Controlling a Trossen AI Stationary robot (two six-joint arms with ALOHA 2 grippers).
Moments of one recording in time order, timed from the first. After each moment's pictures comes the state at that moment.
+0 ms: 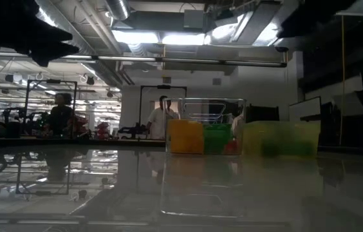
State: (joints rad) left arm -0.19 0.00 0.20 -0.24 -0.47 -0.07; right arm -0.22 0.71 0.88 -0.63 0.03 -0.05
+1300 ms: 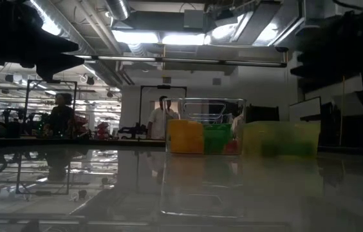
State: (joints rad) left arm -0.19 0.01 0.04 -0.02 -0.47 -0.13; right arm -0.22 0.12 0.16 -0.12 -0.04 0.14
